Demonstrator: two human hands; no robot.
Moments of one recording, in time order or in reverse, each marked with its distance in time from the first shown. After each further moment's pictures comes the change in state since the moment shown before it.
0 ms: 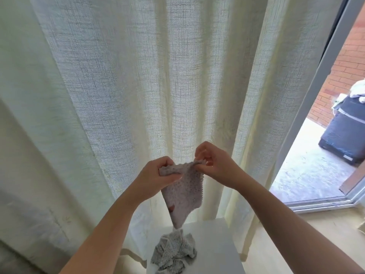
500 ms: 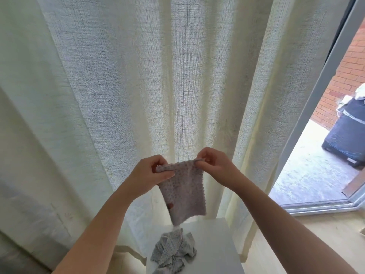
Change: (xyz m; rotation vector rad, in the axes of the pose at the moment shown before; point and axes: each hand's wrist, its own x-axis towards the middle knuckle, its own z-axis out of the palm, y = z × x) left_hand -0.002 -0.003 -0.014 0.023 0.075 -0.018; right_hand -0.001 0.003 0.008 0.196 -0.005 0.112
